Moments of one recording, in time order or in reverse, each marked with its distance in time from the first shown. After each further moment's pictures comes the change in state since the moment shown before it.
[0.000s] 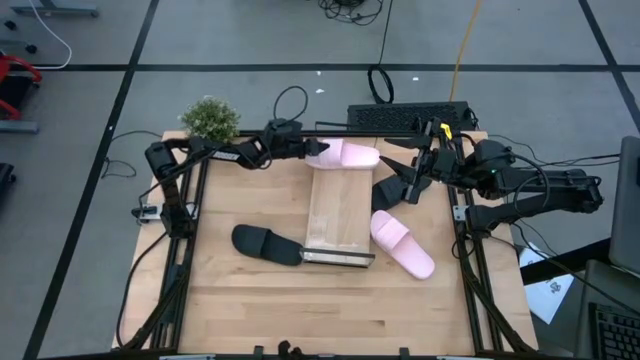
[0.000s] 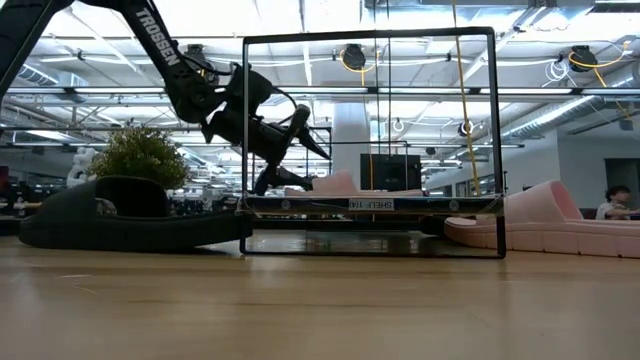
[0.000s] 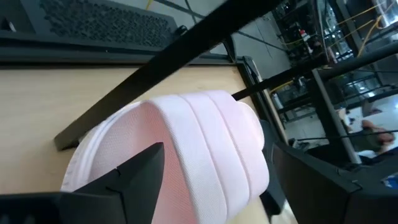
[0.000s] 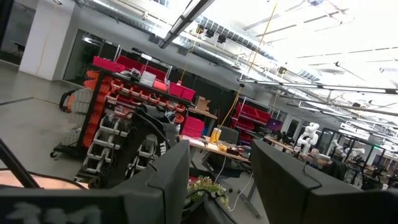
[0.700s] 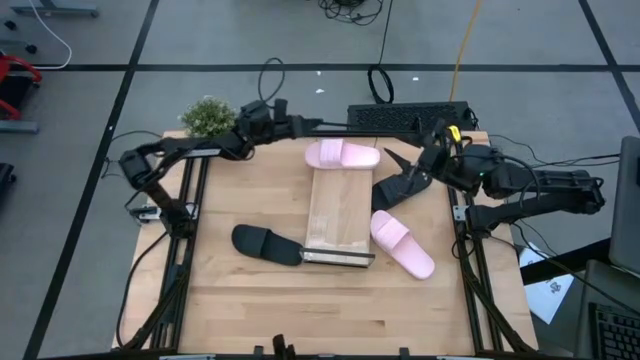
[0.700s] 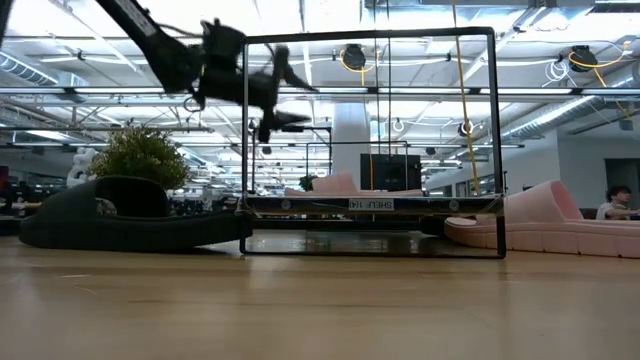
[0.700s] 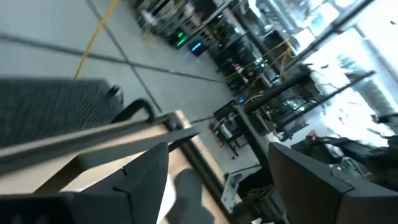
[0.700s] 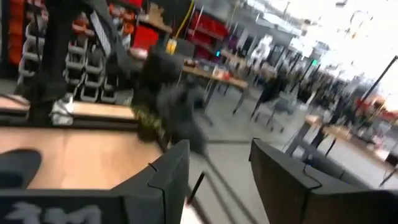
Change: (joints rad) left arm 0.047 -0.235 0.000 0.096 0.078 0.047; right arm 0.000 -0.053 0.000 -0.393 0.340 0.080
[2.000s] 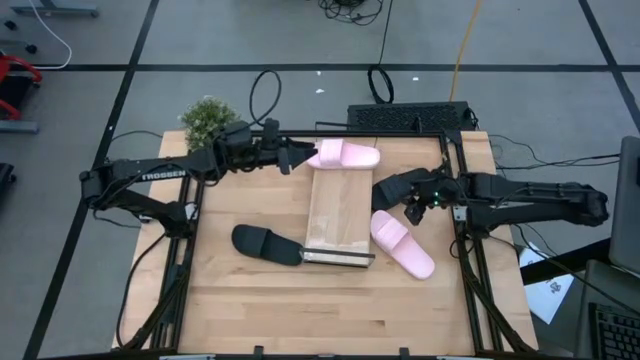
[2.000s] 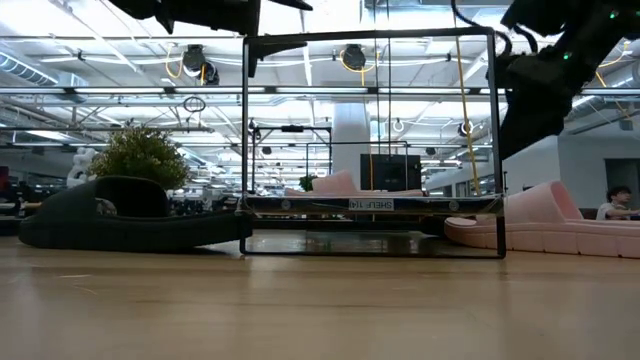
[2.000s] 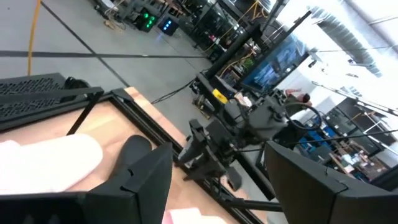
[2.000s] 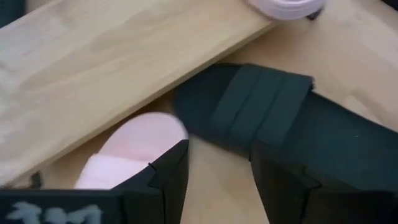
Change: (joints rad) left arm -0.312 -0.335 0.000 -0.338 -0.168 0.138; right arm -0.172 -0.082 -0.369 -0.565 -0.343 0.777
